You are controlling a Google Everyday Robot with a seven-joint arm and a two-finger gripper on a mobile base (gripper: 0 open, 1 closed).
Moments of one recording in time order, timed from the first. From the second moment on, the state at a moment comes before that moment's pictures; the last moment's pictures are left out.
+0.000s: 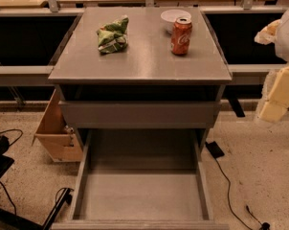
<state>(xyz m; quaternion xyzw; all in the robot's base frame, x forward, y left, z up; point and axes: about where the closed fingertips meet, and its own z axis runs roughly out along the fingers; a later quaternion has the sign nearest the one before) 0.438 -0.212 0.991 -0.60 0.78 -0.05 0.18</state>
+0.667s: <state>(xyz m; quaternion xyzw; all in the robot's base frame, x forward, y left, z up) 0.433 -0.208 0.969 -0.59 0.78 -0.07 0.19</state>
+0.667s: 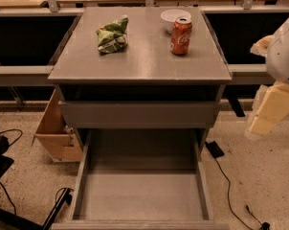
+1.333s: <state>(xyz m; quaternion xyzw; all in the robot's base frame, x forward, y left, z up) 0.394 -0.214 0.881 -0.56 0.80 -0.09 0.21</state>
